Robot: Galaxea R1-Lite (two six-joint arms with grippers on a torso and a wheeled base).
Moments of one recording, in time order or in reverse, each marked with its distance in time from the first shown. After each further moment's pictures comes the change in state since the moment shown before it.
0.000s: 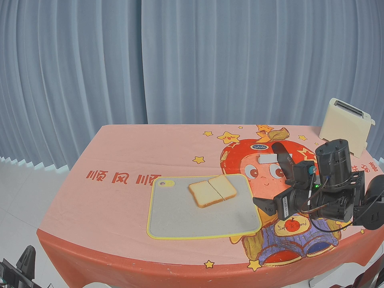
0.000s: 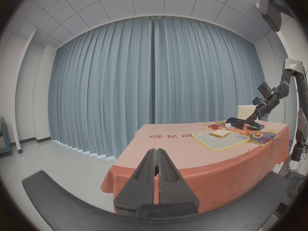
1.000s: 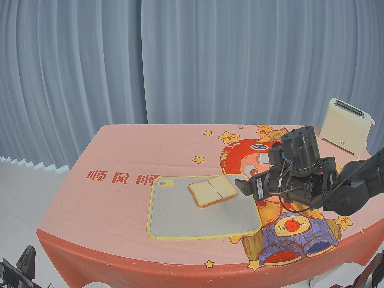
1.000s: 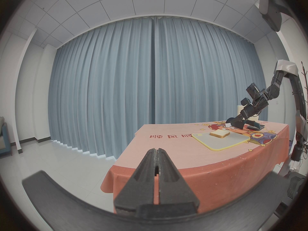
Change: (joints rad) left arm 0.000 0.000 0.000 0.000 0.000 0.000; right arm 0.019 0.196 -0.222 0.015 -0.105 0.043
